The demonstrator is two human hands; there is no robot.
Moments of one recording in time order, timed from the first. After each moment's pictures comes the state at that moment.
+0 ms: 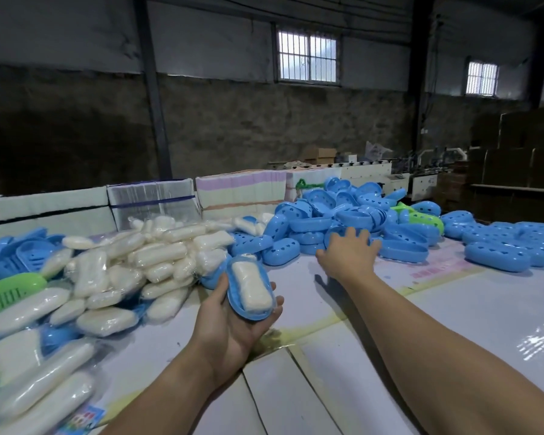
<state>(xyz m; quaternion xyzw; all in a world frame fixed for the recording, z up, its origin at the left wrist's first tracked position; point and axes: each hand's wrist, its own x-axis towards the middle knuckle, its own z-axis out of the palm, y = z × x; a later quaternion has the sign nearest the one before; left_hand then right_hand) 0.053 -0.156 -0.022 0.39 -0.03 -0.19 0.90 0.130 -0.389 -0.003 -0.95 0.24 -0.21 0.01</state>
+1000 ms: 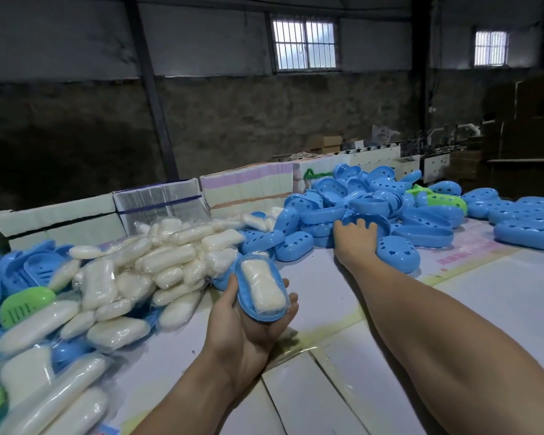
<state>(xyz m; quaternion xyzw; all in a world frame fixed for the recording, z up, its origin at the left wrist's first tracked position) 0.065 -0.156 -0.026 0.40 -0.01 -0.19 0.90 0.191 -0.406 -0.023 -0.95 0.21 -0.24 -0.06</state>
